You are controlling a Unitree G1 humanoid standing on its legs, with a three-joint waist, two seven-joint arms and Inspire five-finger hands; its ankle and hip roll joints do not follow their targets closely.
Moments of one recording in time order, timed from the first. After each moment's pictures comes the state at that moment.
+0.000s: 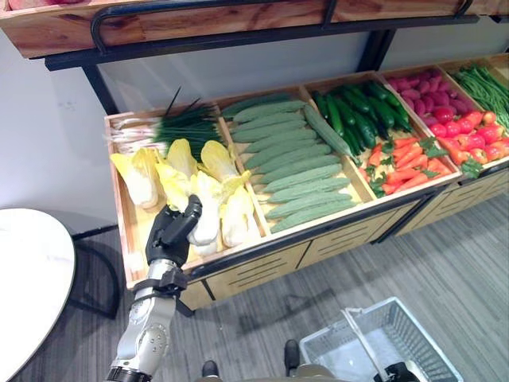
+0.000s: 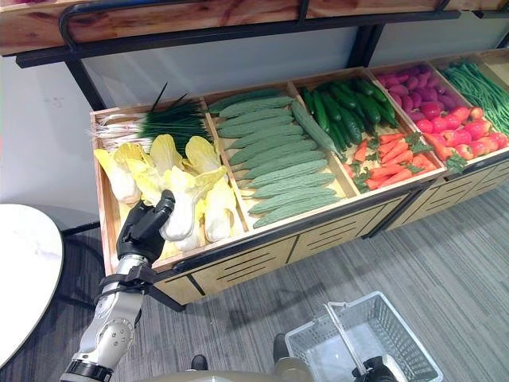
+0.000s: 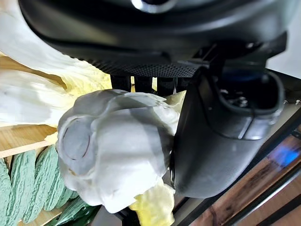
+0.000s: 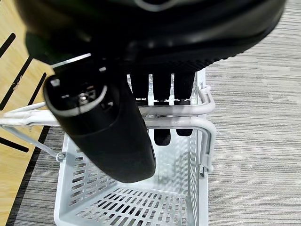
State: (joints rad) left arm 0.10 0.33 -0.13 0.00 -0.89 -0.23 0.06; right arm 0.05 -0.35 0.12 1.29 -0.22 -0.04 -0.24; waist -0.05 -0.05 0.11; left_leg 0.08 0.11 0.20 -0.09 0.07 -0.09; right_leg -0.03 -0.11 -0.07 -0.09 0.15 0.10
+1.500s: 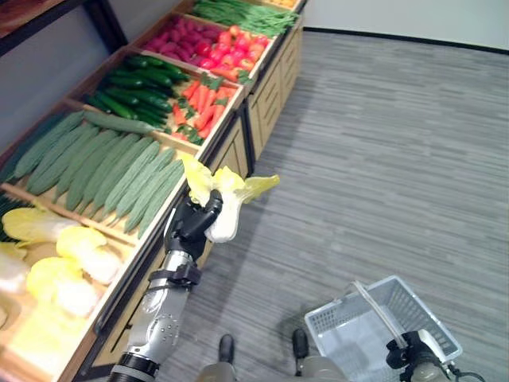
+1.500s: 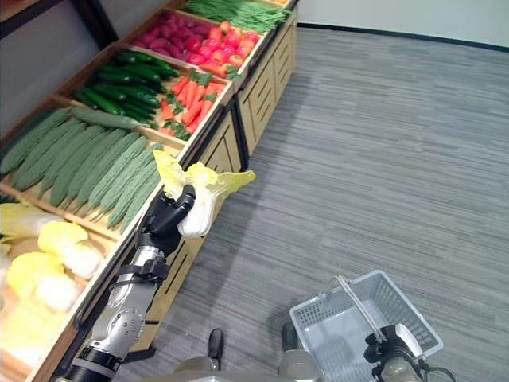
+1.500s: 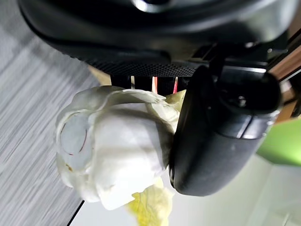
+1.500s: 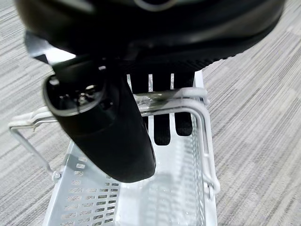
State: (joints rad) left arm 0.01 0.33 -0.21 0.03 -0.88 -0.23 -0.01; right arm -0.08 -0.44 0.16 1.27 -0.20 -0.06 -0.26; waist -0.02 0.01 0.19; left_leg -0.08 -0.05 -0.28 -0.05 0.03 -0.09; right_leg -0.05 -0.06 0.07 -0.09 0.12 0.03
